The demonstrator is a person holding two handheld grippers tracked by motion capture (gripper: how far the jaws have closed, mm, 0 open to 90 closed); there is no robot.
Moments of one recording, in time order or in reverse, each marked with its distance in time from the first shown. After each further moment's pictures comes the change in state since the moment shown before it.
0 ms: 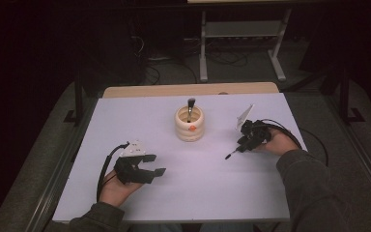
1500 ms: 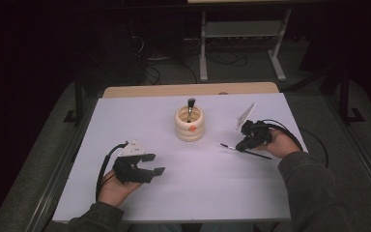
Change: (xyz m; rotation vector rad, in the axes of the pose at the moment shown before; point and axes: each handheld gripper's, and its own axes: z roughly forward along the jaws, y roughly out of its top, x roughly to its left) left arm 0.002 0.001 -0.004 -0.007 0.004 0.007; right arm 0.013 0.006 -0.016 -0.043 0.048 0.041
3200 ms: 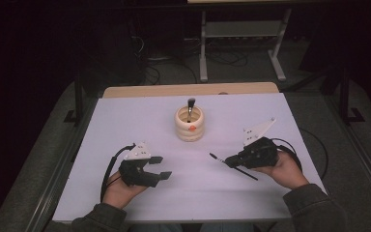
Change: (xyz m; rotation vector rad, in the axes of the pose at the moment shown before) left arm -0.018 0.008 0.007 -0.019 -0.069 0.048; right arm 0.099 0.001 -0.039 -0.378 0.085 -0.036
